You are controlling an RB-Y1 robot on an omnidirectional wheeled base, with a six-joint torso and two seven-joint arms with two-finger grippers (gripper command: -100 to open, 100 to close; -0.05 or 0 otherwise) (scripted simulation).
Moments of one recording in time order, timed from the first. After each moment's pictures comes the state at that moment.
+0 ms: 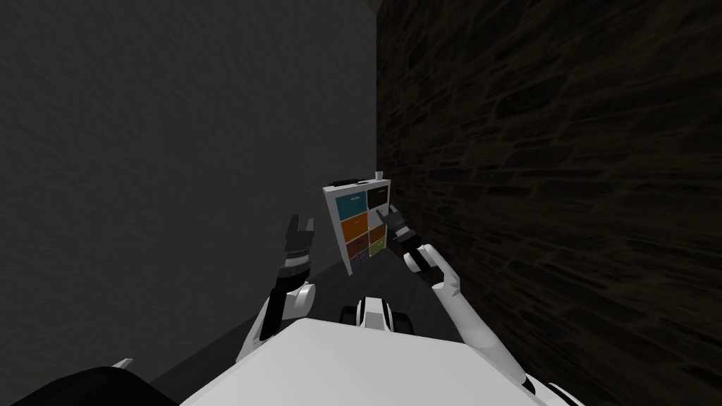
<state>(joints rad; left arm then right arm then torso) 0.45 0.01 0.05 -2.30 0.00 -0.52 -0.02 -0.14 -0.25 0.21 -1.88 0.57 -0.22 0.60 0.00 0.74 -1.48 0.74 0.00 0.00</state>
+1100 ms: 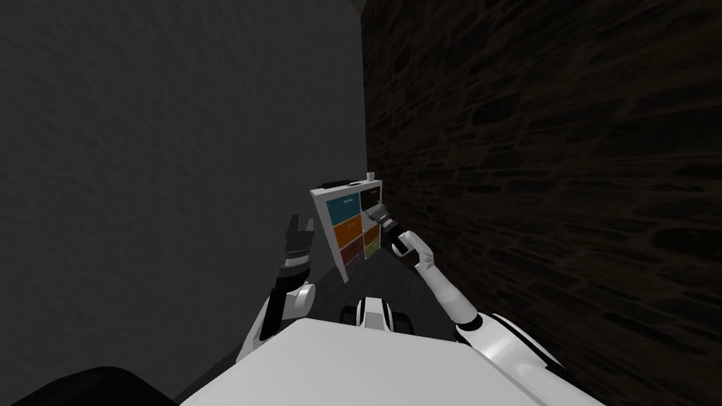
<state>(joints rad) 0.45 0.01 0.05 -2.30 0.00 -0.52 -0.02 -0.39 -0.25 0.32 -1.66 0.77 -0.15 0.89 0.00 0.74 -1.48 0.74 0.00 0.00</state>
